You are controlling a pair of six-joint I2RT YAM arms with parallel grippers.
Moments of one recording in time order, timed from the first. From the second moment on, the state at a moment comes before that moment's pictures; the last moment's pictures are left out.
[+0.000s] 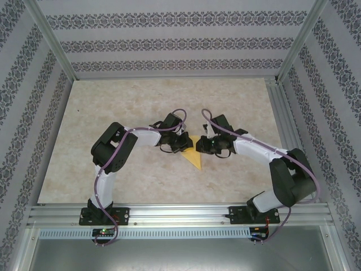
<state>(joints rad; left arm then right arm) -0.64 2.07 1.20 -0.07 0.59 -0.99 0.50 1.48 0.80 -0.39 -0.42 0.54</state>
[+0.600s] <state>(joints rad) -0.64 2.07 1.20 -0.07 0.59 -0.97 0.53 1.56 0.67 -0.32 -0.47 0.61</state>
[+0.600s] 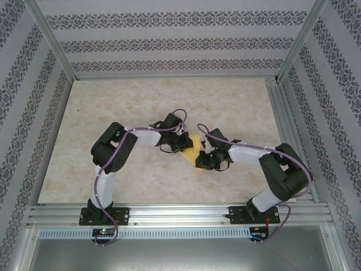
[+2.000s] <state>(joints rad) -0.76 1.93 1.01 0.09 0.58 -1.06 0.46 1.59 0.62 -0.24 -0.60 0.60</state>
